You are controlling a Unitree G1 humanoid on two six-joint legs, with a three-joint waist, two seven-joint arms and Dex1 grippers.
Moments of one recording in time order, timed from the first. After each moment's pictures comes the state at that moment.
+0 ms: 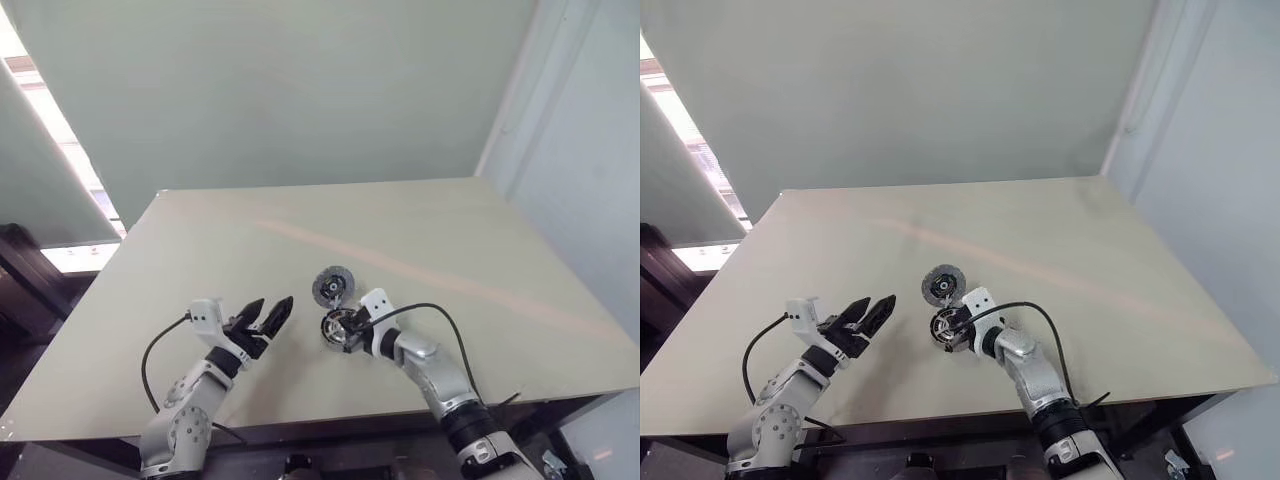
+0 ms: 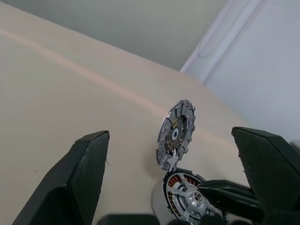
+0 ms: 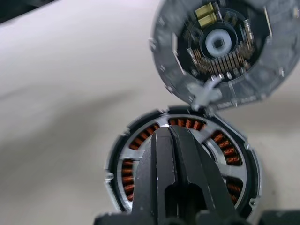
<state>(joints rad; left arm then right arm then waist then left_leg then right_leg) 0.03 0.20 0.22 -0.14 -0.65 0.42 -0.49 -0.34 -0.05 0.26 0.31 0.10 0.22 0.57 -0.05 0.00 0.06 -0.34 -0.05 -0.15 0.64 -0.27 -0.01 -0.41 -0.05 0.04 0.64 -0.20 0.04</state>
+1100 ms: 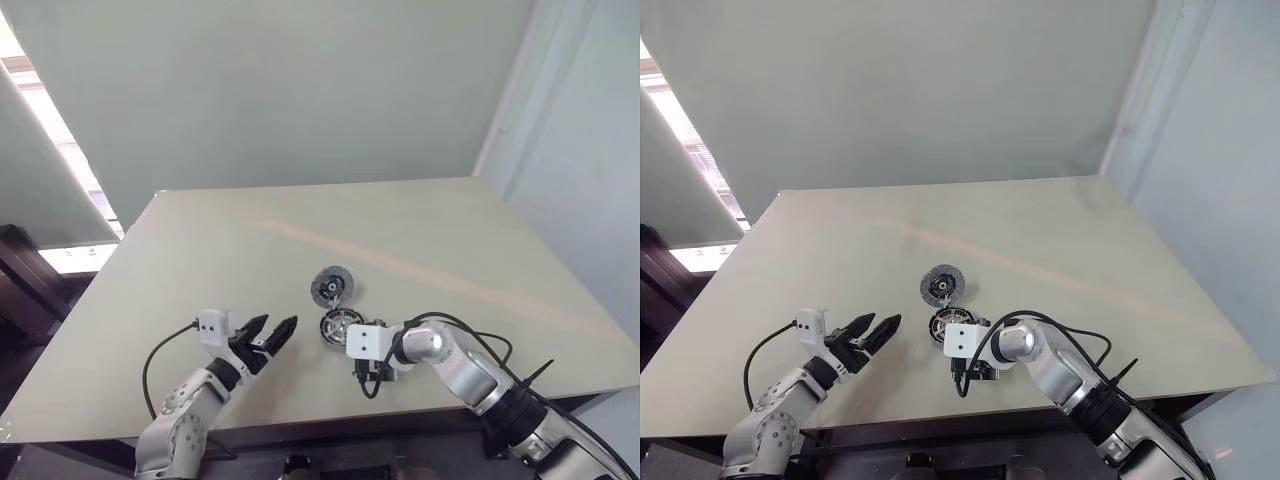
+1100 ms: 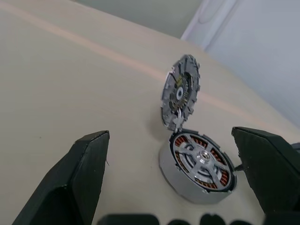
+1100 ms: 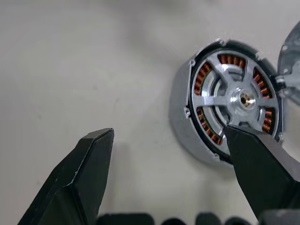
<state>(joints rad) 0.07 0.25 0.18 -0.10 -0.59 0.42 -0.55 -0.46 -0.39 0.65 0.03 -0.30 0.35 0.88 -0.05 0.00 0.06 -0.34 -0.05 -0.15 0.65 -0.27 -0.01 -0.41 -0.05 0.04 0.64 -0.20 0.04</state>
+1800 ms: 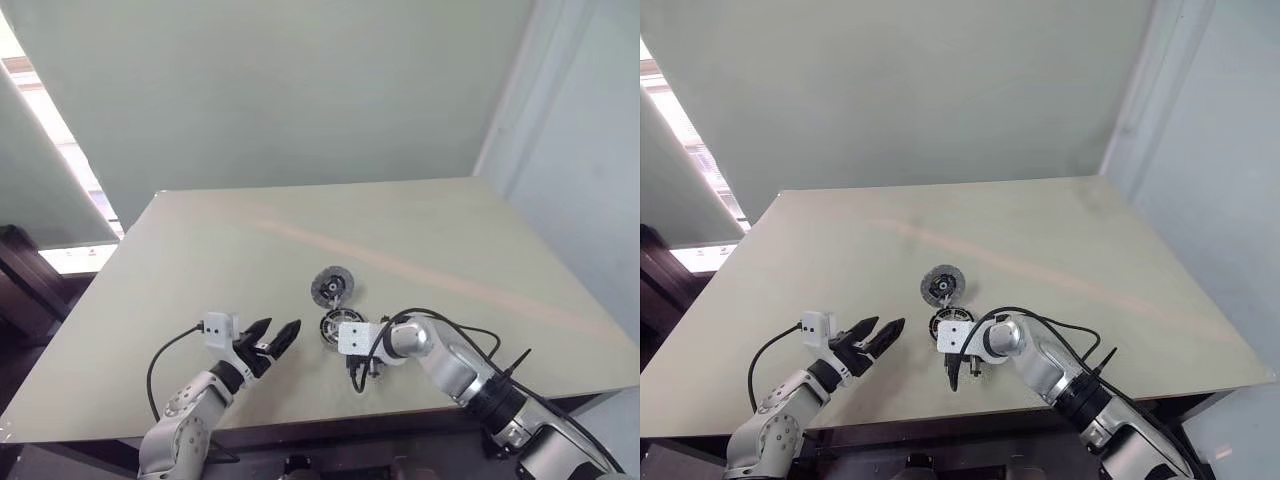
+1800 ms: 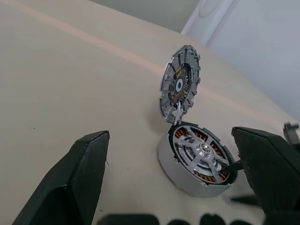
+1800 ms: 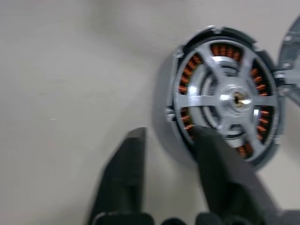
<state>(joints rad) 0.08 0.24 0.16 -0.10 -0.57 0.42 -0.54 -0.52 -0.33 0.68 0.14 -0.37 0.35 0.86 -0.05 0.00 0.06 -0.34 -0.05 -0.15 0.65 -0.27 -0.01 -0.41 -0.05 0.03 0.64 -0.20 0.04</state>
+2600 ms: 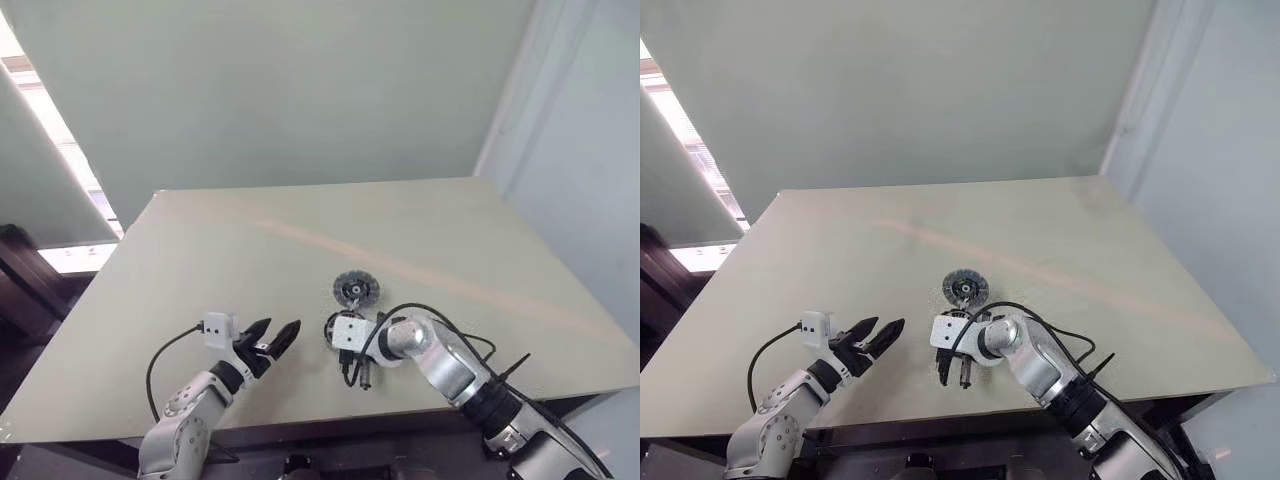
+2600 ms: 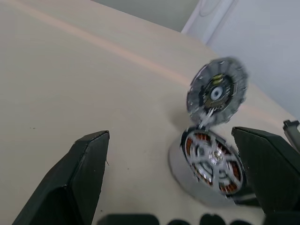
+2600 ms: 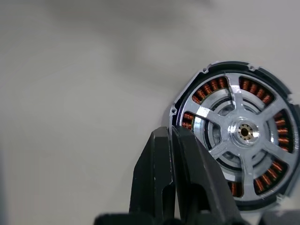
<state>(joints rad) 0.07 0.24 0.17 -0.11 -0.57 0.42 -0.54 -0.48 -0.25 0.62 0.00 -0.29 0.60 0.94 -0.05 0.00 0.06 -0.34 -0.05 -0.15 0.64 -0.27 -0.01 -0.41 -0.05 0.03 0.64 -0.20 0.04</state>
